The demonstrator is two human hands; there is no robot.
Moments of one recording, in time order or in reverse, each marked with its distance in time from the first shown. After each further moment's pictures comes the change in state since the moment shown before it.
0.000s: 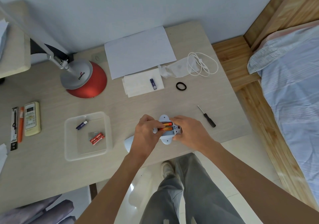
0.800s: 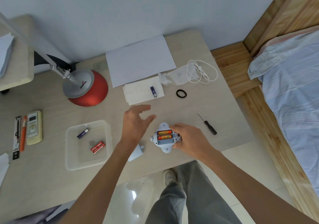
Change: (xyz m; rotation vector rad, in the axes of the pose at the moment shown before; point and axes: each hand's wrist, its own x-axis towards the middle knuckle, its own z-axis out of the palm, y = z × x) left_hand 0.063 -0.004 -0.037 0.000 0.105 -0.068; right_hand 0.004 0.000 0.002 -0.018 -0.026 0.005
